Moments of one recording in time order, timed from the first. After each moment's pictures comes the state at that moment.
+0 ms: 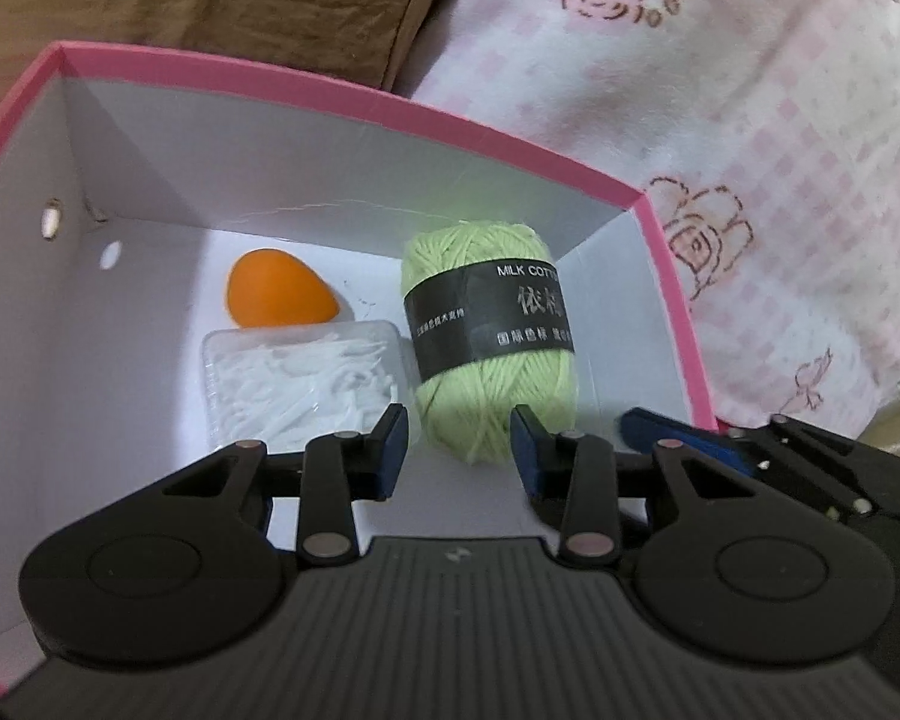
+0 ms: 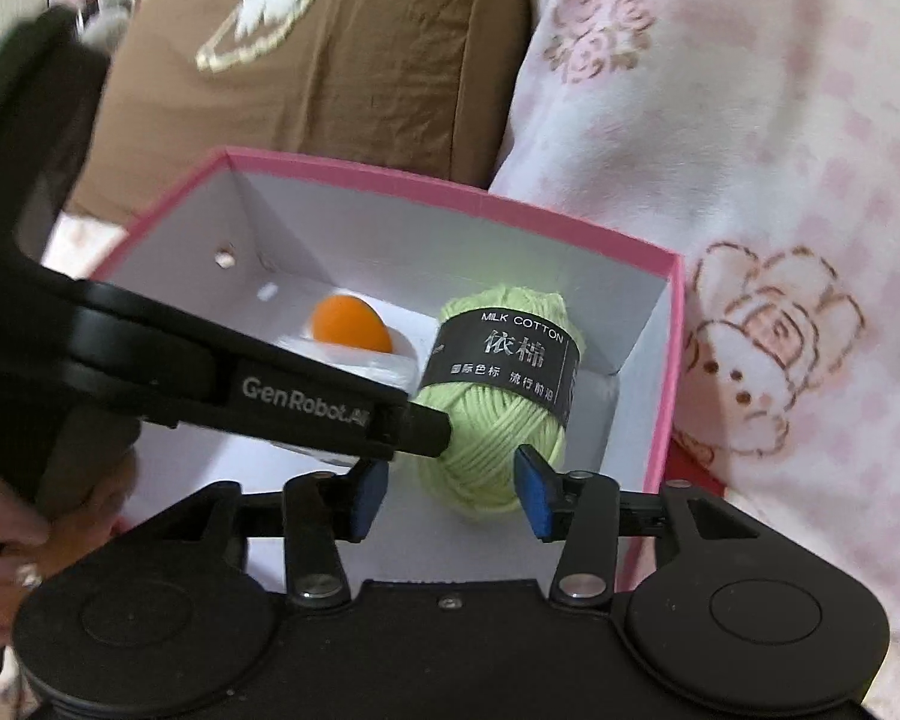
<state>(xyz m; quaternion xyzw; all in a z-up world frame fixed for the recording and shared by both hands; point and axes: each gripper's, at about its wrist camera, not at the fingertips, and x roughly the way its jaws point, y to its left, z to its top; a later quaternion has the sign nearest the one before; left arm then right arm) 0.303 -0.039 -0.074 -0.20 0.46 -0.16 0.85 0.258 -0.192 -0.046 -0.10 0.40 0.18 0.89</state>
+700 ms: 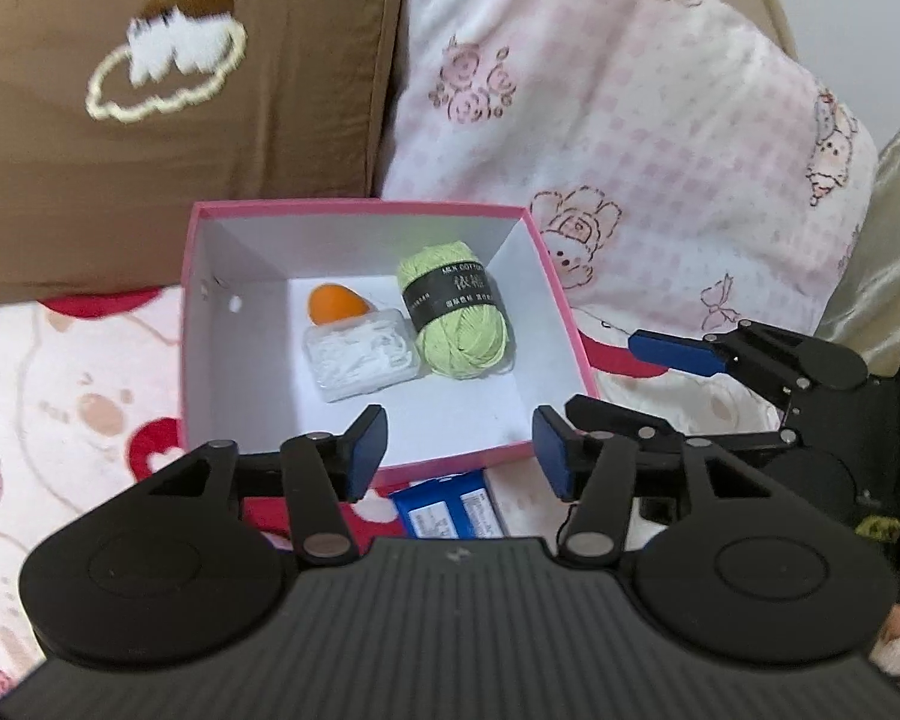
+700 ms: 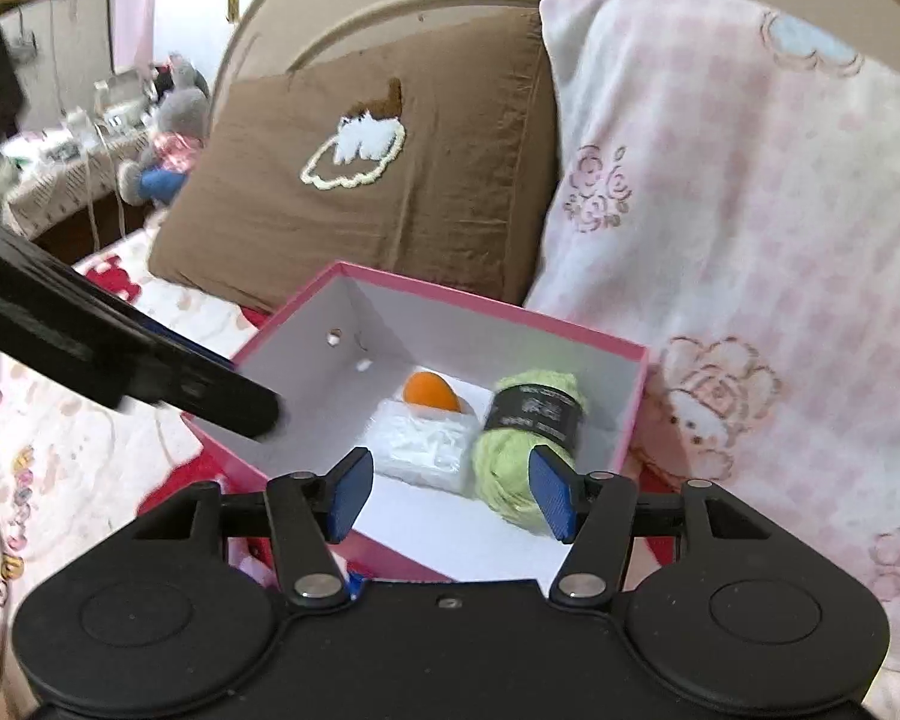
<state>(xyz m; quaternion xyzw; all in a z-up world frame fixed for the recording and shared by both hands) 0.173 -0.011 0.070 -0.09 0.43 -0.16 0.88 0.173 -0.212 0.036 -0.10 0.34 0.22 0.91</state>
